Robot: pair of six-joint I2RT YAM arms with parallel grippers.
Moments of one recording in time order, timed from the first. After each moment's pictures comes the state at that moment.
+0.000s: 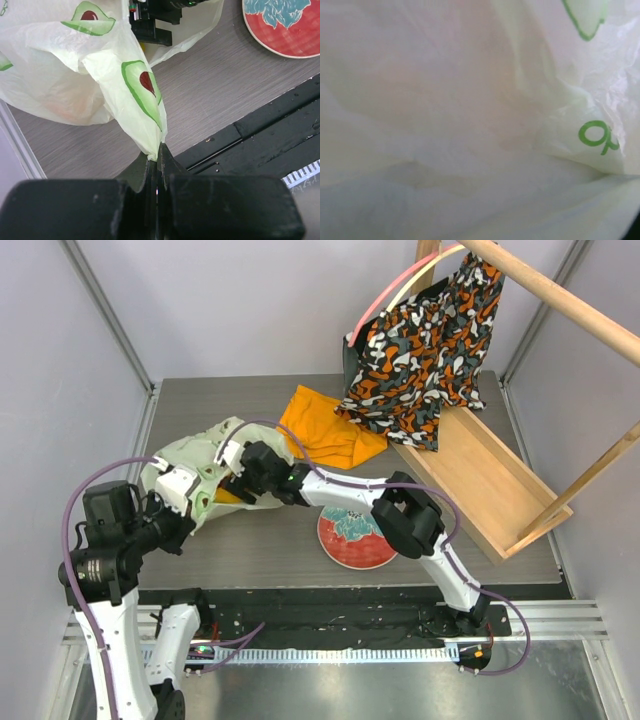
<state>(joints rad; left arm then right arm) 0.15 0.69 1.26 -1.36 0.46 0.49 1.01 2.24 1.76 -0.06 0.09 -0.27</state>
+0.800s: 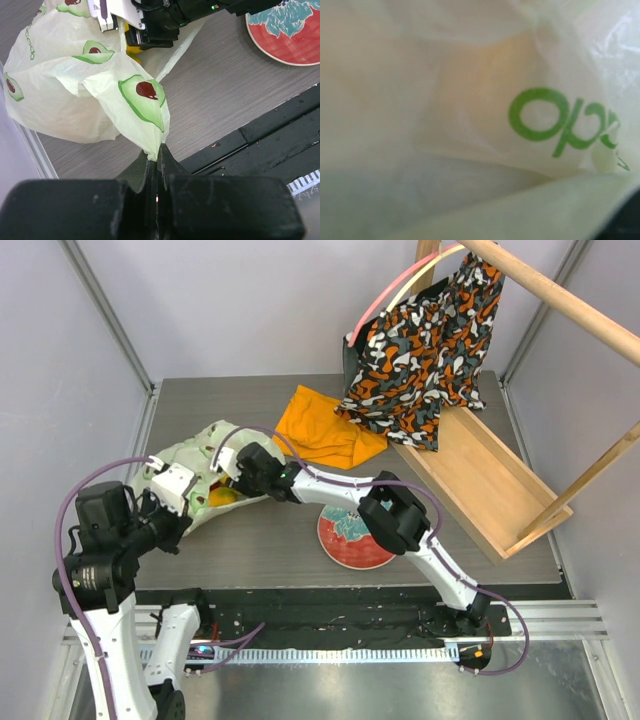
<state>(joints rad) 0.15 0.69 1.32 -1.36 0.46 0.51 1.00 2.38 1.92 -0.17 0.03 -0.34</state>
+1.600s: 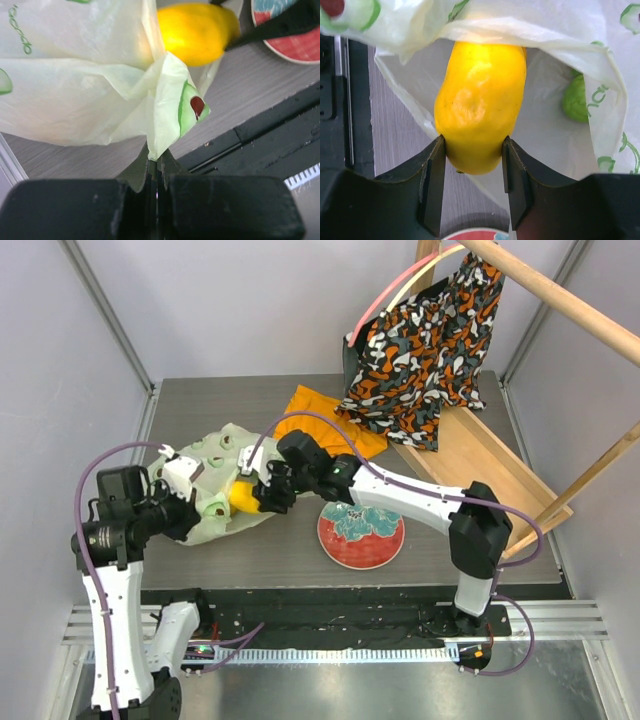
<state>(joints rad) 0.15 0.77 1.19 -1.30 0.47 0.47 0.98 1.81 1.51 -0.29 -0.34 -0.34</state>
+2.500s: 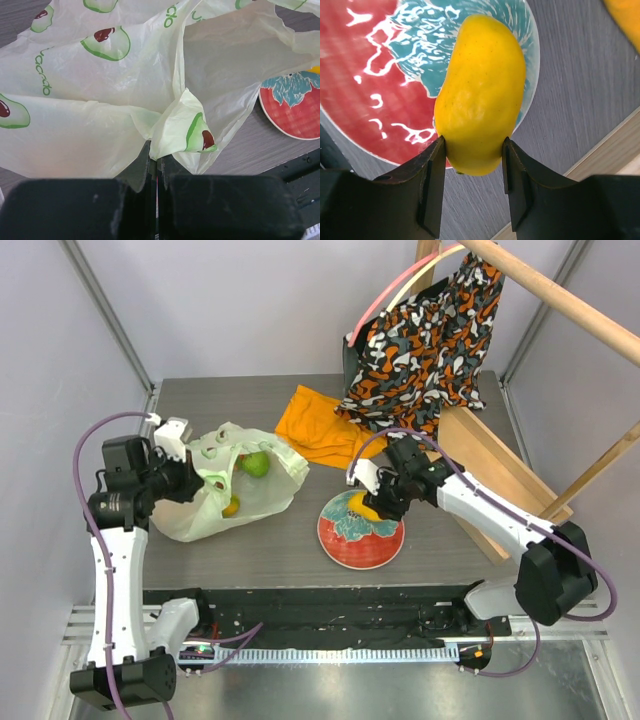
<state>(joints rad) 0.15 0.92 1.14 -0.94 0.45 0.21 0.56 1.35 1.03 -0.73 -0.24 -0.70</state>
